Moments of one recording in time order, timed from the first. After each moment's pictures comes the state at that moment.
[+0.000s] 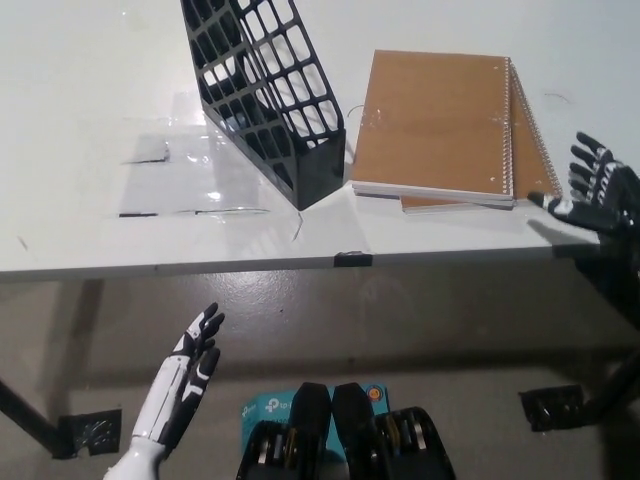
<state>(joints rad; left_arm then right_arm) -0.01 0.15 -0.10 0.02 0.20 -0.17 -0.03 -0.54 -0.31 -0.10 0.36 0.17 0.26 0.14</state>
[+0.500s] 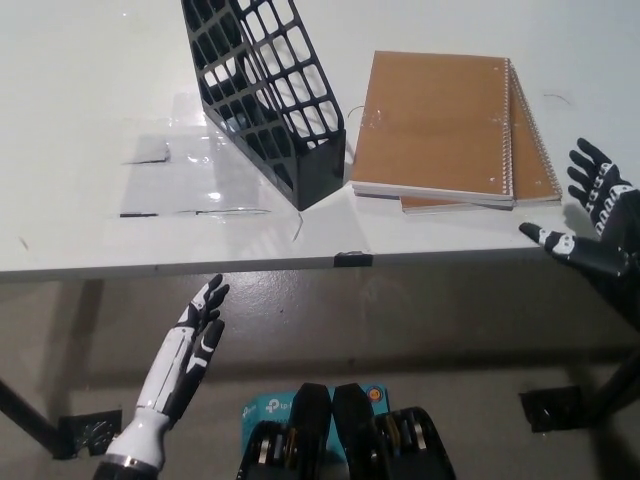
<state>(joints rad) -0.08 0.15 -0.10 0.03 0.19 -0.17 -0.03 -0.32 -0.25 -0.08 -0.10 0.18 0.27 0.14</state>
